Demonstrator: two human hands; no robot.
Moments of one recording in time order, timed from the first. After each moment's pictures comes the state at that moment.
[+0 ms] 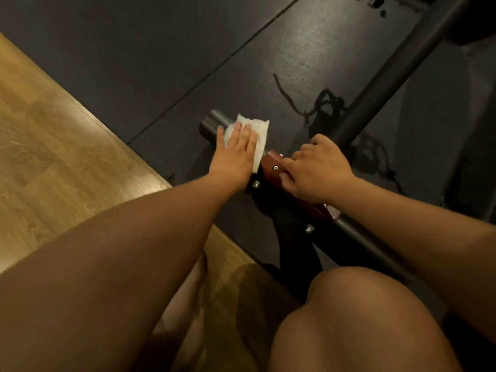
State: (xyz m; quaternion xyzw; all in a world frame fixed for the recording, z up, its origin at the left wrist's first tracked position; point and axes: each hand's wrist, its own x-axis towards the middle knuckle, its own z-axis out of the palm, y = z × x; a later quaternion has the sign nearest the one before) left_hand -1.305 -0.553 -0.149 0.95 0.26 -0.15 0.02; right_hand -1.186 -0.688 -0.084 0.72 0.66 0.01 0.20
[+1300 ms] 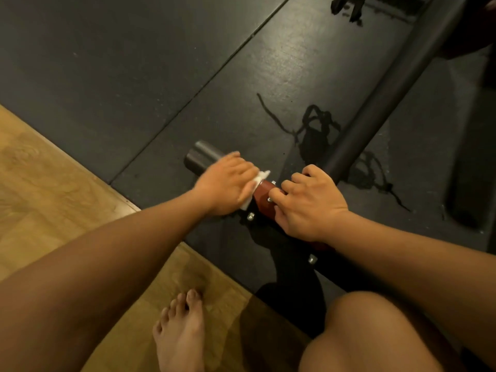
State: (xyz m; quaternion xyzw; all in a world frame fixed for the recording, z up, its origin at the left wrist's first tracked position) left_hand -1.292 -0.494 -0.167 1.00 0.03 -0.03 0.04; right_hand -1.186 -0.683 -0.082 0.74 0.66 -0.05 0.15
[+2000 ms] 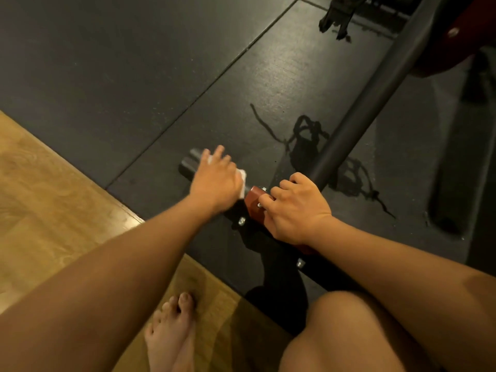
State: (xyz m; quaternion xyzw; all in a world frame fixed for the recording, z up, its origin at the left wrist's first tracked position) left_hand -1.276 -0.514 -0.152 0.97 0.24 -0.10 -0.02; right_hand -1.187 -0.684 -0.079 0.74 0.66 -0.05 0.14
